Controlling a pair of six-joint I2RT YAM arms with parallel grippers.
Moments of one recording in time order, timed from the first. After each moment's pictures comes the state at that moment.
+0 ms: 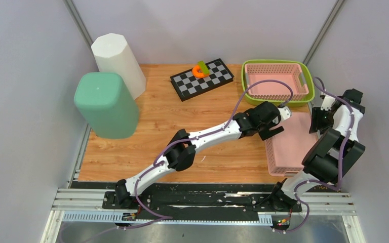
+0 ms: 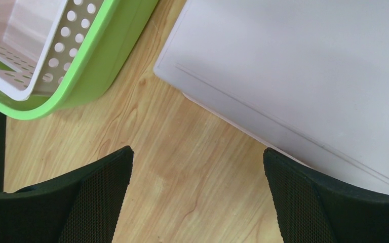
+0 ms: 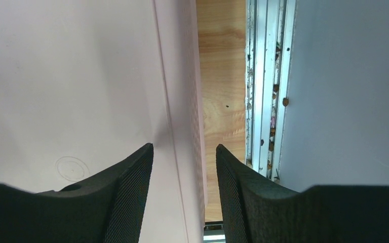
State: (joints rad) left arm -1.13 2.63 2.51 -0.50 -0.24 0.19; right arm -0.65 1.60 1.27 -0.86 -0.21 -0.52
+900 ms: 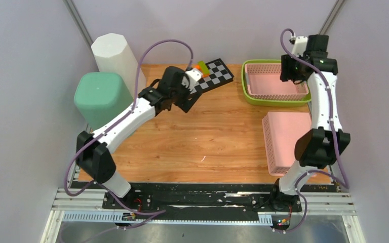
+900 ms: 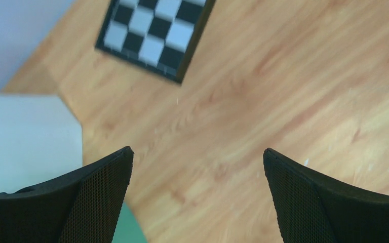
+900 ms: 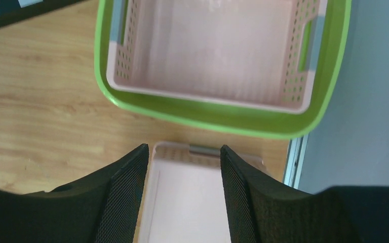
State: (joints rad) left arm -0.65 1.63 1.51 -0.51 -0.15 0.25; right arm -0.18 1.68 1.85 -0.93 -0.21 -0.25
